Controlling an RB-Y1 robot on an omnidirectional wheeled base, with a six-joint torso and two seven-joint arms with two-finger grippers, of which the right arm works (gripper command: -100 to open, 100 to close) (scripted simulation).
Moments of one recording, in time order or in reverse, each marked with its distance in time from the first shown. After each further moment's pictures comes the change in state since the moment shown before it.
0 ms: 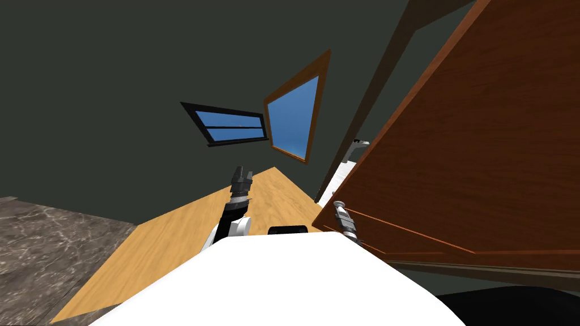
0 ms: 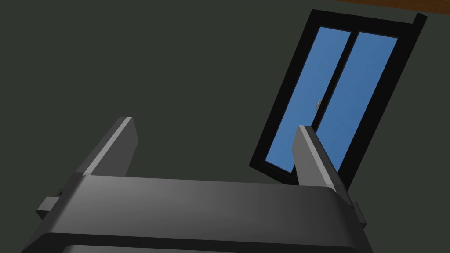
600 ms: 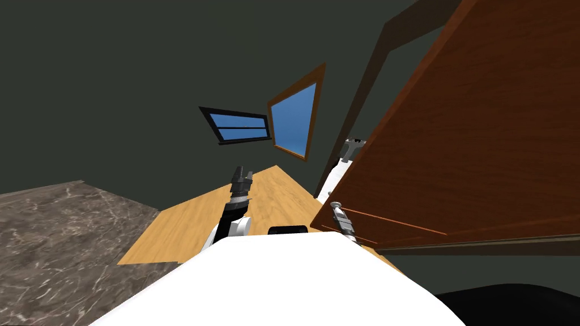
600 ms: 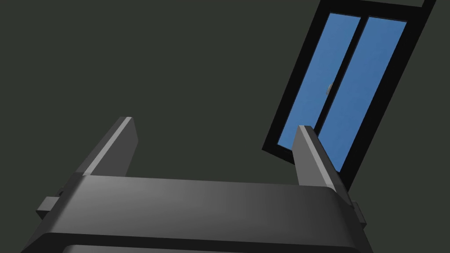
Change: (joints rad) arm 0.038 -0.032 0.072 -0.026 0.051 -0.040 -0.039
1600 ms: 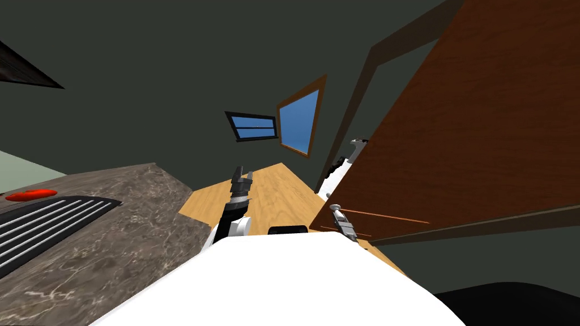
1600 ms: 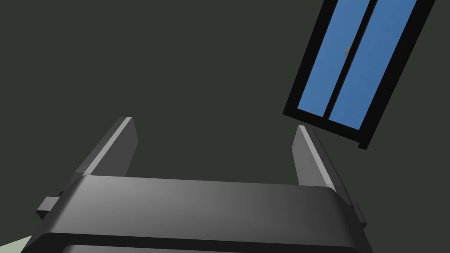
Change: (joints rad) arm 0.030 -0.056 0.066 0.032 0.049 -0.088 -0.072
